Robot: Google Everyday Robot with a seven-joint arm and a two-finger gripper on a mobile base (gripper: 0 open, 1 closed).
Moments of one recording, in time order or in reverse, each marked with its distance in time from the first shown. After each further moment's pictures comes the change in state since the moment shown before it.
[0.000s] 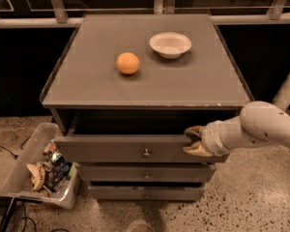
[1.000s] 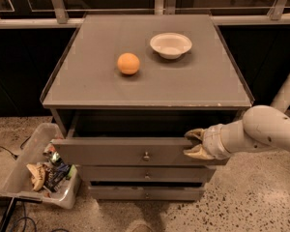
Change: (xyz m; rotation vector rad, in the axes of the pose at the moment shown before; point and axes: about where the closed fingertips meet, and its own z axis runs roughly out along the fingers) arm 0.001 0.012 -0.004 0.004 -0.006 0.010
